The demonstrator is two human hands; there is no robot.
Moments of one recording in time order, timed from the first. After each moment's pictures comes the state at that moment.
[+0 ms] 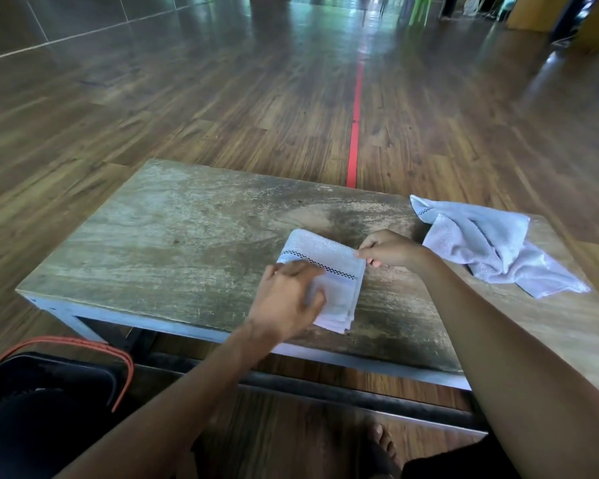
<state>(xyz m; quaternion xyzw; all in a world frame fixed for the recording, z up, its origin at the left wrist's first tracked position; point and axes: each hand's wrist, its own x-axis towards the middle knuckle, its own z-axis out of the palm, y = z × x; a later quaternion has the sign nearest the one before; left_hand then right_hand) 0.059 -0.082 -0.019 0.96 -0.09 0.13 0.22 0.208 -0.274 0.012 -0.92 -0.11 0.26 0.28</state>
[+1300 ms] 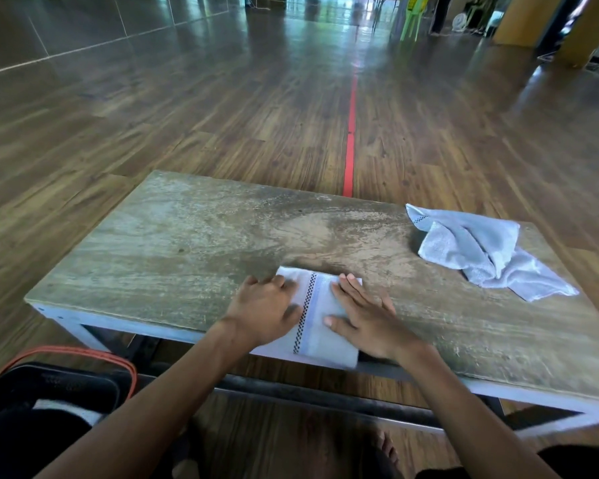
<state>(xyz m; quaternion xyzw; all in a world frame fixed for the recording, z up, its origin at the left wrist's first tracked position) 0.050 -0.047 -0.007 0.99 -0.11 0.00 -0.02 0.083 -0.260 -0.014 -0.95 -0.26 0.17 0.10</state>
